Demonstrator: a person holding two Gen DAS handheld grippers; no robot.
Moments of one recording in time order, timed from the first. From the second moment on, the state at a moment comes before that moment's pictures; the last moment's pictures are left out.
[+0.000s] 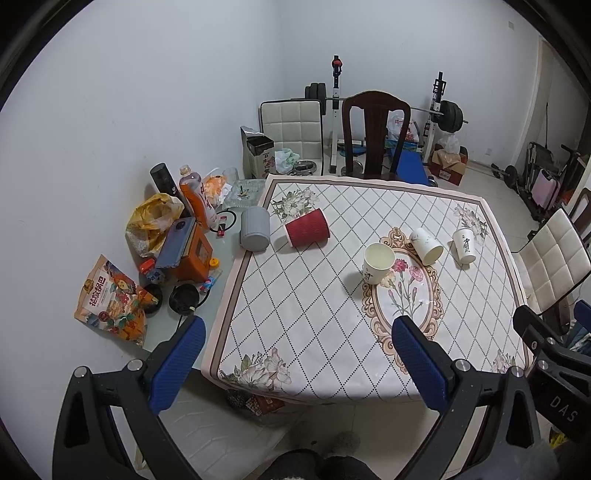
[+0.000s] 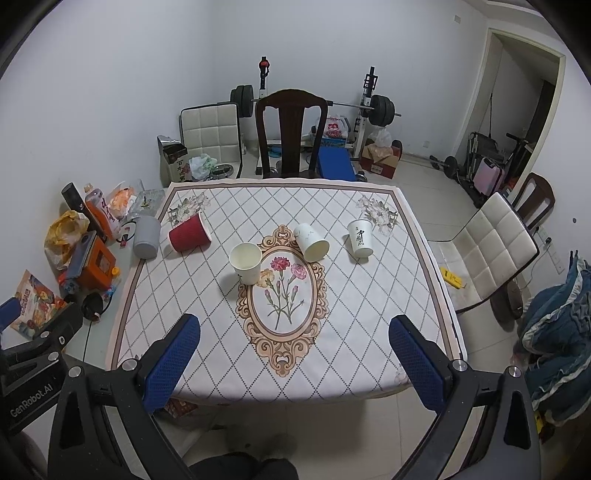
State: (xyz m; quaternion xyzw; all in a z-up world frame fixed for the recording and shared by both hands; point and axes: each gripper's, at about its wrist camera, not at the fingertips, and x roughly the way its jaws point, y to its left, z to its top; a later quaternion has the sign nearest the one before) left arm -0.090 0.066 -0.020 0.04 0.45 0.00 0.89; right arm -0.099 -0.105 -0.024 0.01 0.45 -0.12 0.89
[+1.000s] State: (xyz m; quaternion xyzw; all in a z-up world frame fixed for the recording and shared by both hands) left arm -0.092 0.065 -0.020 0.04 0.45 0.00 0.89; right arm -0.102 -0.108 -0.027 0.02 0.45 -0.12 0.89
